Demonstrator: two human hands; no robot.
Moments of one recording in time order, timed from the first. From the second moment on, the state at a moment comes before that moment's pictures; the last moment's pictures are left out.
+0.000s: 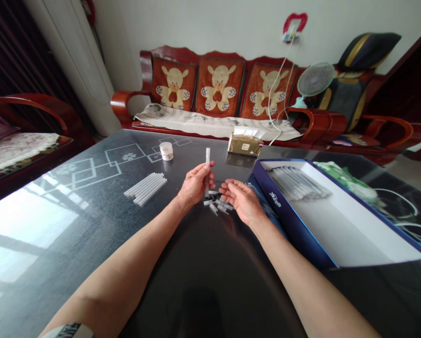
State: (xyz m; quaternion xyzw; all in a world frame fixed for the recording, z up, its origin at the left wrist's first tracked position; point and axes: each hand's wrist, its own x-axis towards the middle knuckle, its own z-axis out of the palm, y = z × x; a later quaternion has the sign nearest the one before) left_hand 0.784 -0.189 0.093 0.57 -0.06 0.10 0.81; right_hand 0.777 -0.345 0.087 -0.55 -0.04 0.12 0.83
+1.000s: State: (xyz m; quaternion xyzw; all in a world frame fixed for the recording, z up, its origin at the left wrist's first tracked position) left_hand 0.768 -0.199 0.082 0.94 -0.06 0.28 0.19; right_hand 0.813 -0.388 0.071 -0.72 -0.04 -0.19 0.67
